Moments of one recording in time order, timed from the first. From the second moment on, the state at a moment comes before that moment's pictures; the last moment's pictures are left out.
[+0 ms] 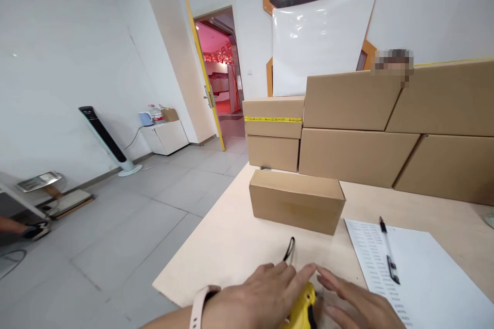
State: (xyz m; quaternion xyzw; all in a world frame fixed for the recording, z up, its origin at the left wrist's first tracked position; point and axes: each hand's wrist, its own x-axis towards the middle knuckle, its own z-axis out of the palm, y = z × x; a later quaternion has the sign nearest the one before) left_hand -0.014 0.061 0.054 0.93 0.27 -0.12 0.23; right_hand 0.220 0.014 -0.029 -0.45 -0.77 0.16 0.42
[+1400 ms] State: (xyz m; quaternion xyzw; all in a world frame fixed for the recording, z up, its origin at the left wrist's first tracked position) left_hand 0.181 0.061 0.000 0.98 0.15 0.08 0.09; right_hand 0.345 0.087 -0.005 -0.55 -0.34 0.39 0.66
